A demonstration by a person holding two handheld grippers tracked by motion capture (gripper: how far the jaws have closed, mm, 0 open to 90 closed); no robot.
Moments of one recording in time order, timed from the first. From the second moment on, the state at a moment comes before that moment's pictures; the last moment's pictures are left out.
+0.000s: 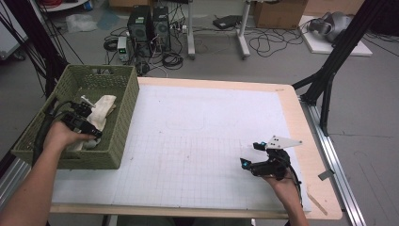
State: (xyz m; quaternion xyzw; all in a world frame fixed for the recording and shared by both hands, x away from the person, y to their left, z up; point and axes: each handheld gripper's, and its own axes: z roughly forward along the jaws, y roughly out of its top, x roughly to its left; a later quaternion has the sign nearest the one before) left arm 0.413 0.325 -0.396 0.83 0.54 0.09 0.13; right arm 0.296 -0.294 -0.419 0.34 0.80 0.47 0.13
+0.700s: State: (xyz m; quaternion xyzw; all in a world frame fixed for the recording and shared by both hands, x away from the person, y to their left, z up) left arm 0.427 0.329 -0.392 0.82 0.54 0.15 0.11; right arm 0.296 -0.295 -0.420 0.34 0.80 0.47 0.13
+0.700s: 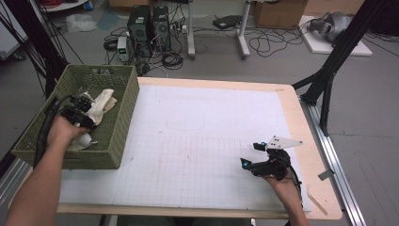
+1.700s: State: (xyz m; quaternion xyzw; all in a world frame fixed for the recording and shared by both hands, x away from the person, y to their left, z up) left arm 0.406 0.313 -0.380 0.85 0.49 0.16 0.08; right arm 0.295 -0.295 -0.416 0.34 0.80 0.47 0.13
